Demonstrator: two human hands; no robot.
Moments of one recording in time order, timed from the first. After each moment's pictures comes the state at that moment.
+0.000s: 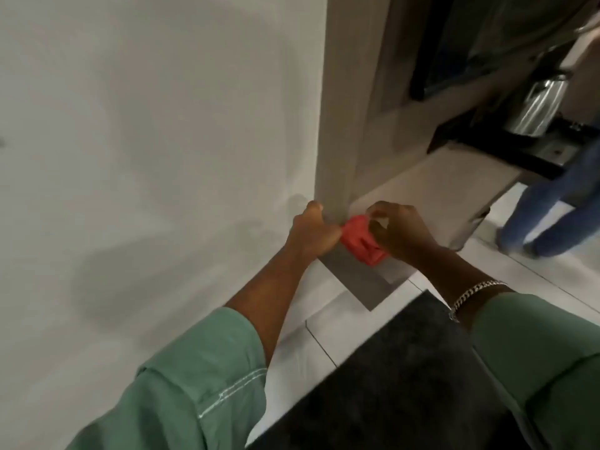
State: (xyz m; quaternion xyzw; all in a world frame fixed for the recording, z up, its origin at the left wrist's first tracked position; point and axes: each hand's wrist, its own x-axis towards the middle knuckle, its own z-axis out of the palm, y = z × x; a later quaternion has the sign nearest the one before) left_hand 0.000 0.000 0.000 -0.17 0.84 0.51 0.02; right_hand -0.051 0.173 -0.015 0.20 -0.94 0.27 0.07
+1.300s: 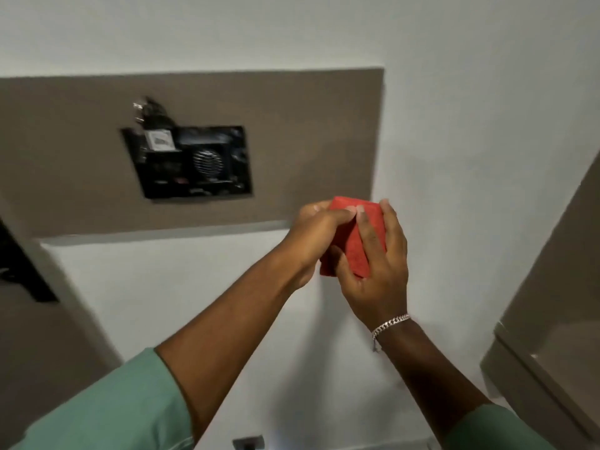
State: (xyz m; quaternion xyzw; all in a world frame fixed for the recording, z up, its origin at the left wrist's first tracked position) left_hand 0.275 -0.247 0.217 -0.15 0.67 0.69 -0.22; right_hand 0.196 -0.166 0.126 0.42 -0.69 0.51 0.31
